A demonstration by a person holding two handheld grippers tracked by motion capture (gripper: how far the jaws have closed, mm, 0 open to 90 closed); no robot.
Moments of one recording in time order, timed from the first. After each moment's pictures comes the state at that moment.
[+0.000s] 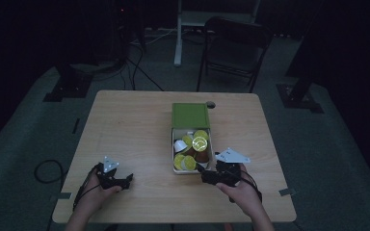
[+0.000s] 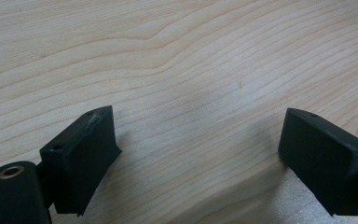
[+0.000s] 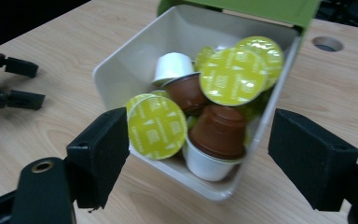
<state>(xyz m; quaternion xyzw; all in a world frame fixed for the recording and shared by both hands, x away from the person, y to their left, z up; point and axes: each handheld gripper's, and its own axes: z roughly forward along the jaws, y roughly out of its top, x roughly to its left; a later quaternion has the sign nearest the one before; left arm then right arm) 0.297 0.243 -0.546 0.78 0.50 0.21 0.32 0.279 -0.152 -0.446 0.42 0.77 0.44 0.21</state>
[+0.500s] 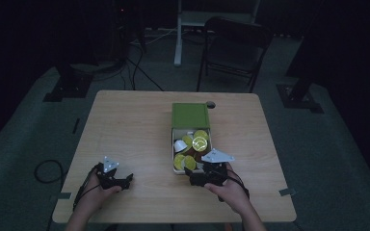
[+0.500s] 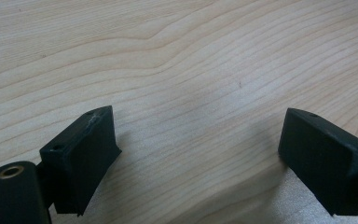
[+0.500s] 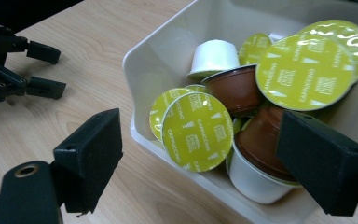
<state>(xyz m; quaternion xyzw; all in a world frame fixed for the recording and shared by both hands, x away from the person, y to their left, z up) 0.297 0.243 -0.546 0.78 0.50 0.21 0.32 0.291 -0.122 -0.468 0.40 0.79 0.44 0.17</state>
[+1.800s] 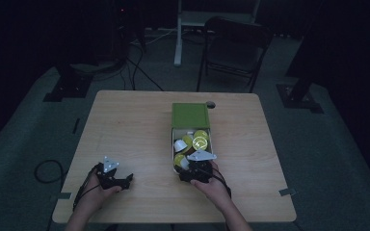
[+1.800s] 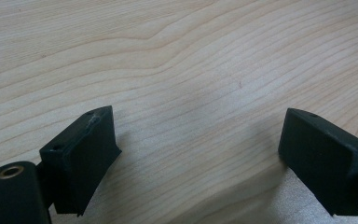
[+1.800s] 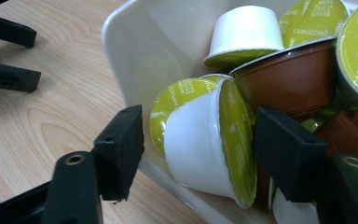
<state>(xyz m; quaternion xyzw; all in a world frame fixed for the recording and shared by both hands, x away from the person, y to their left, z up) 0.297 0.243 -0.546 0.78 0.50 0.21 0.32 0.314 -0.088 -0.504 0.40 0.80 0.42 0.17</state>
